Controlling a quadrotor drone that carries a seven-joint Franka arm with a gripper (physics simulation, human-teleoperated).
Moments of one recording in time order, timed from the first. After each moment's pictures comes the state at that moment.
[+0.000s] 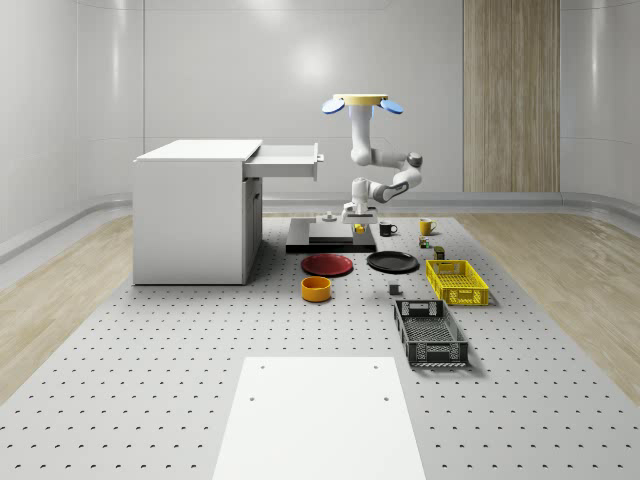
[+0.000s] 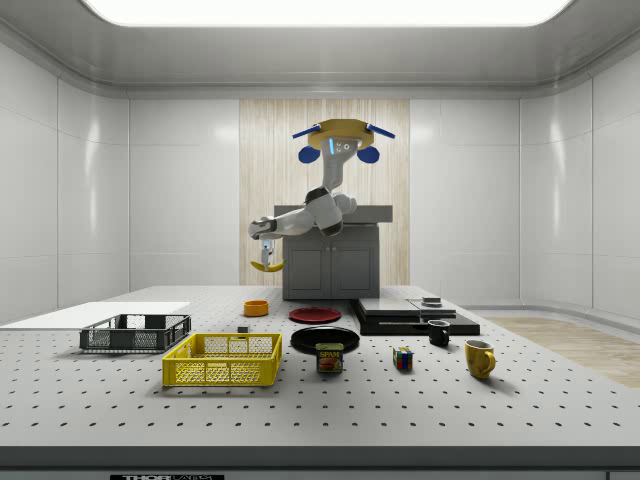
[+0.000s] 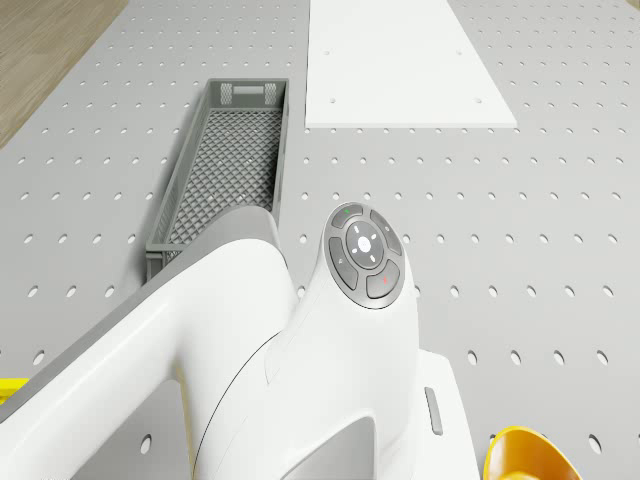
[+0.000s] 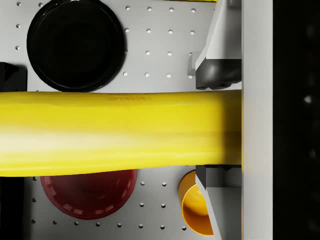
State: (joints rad) arm 1.49 -1.45 -1.15 -2.61 1.98 1.68 -0.26
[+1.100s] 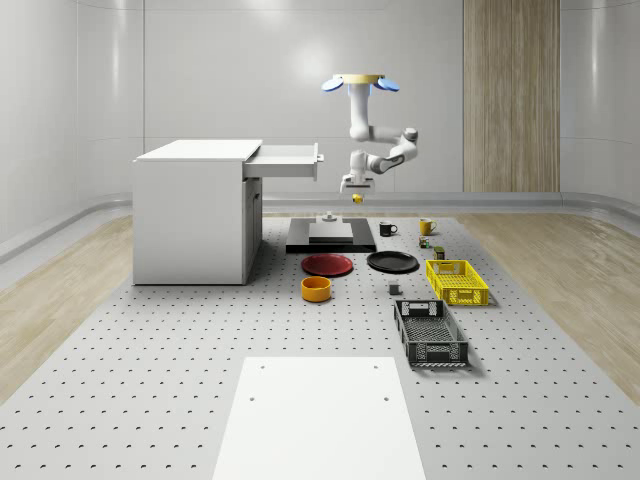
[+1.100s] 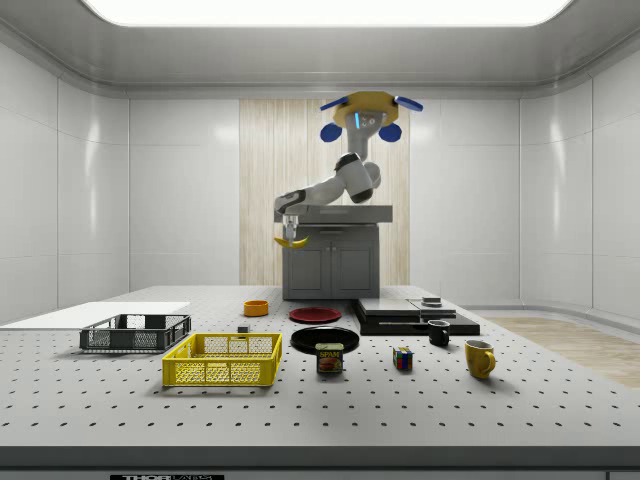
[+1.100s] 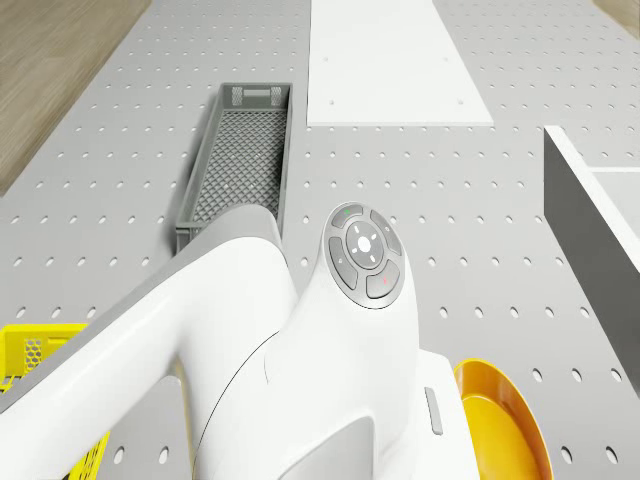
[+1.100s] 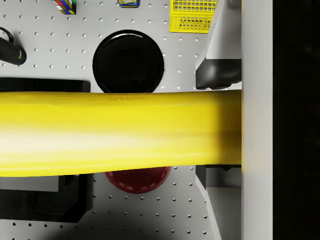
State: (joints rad) arm 1.50 -1.48 -1.15 -2.61 1.97 1.70 -0.27
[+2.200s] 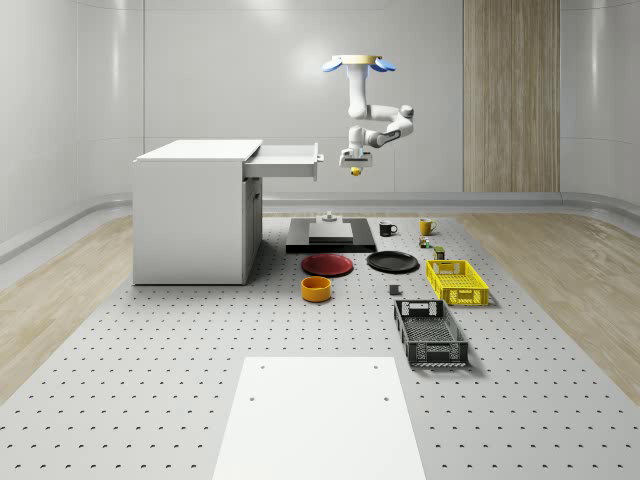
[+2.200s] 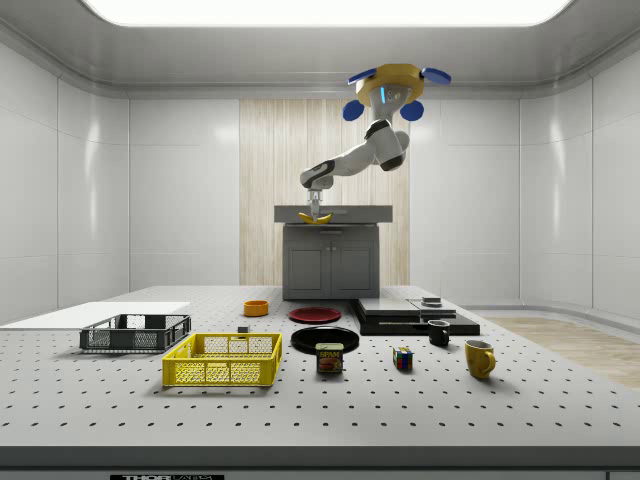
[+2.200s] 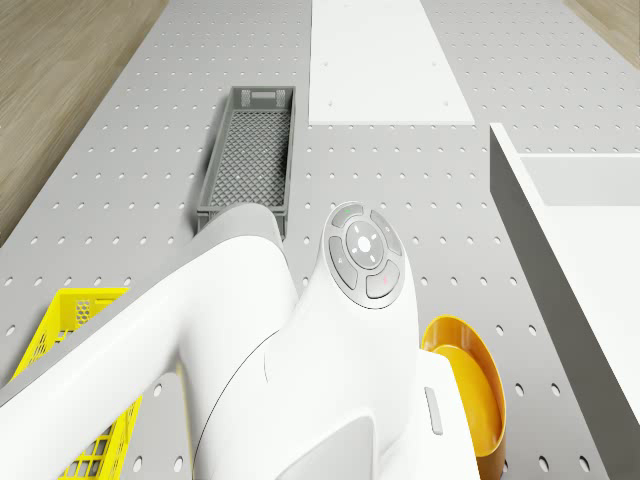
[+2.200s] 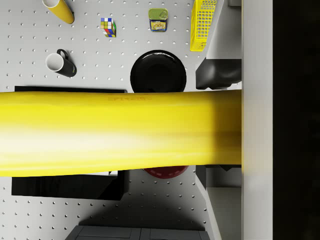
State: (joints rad) arm 1.51 -1.50 -1.15 -2.61 1.96 1.72 -0.28
